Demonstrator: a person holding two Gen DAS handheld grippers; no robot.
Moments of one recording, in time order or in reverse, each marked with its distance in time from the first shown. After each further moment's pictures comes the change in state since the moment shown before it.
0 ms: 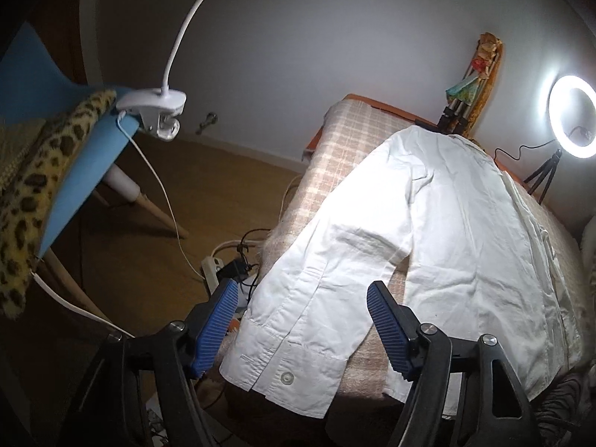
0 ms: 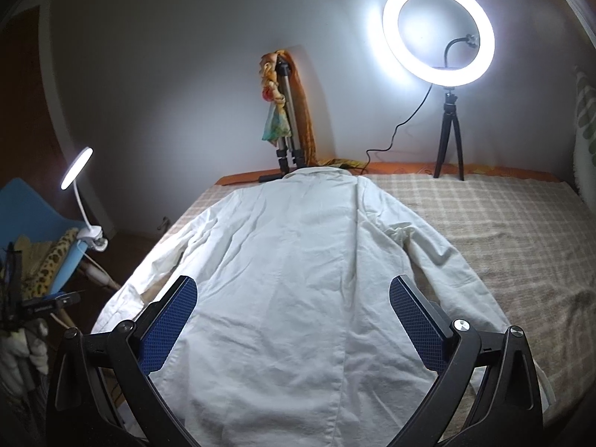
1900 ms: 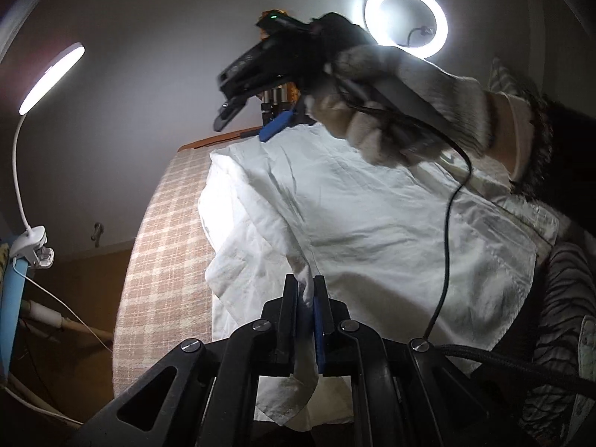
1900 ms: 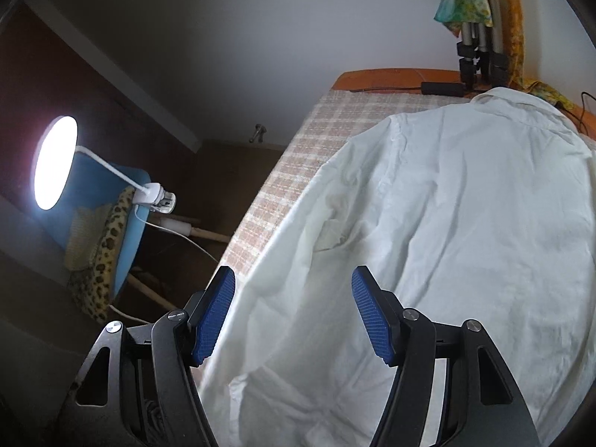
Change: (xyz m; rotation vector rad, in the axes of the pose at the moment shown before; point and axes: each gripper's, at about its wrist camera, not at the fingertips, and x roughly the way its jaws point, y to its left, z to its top) left arm -0.017 -0.166 -0.072 0.578 -0.181 -0.229; right arm 0.260 0.146 0.078 -0.006 0.534 0.433
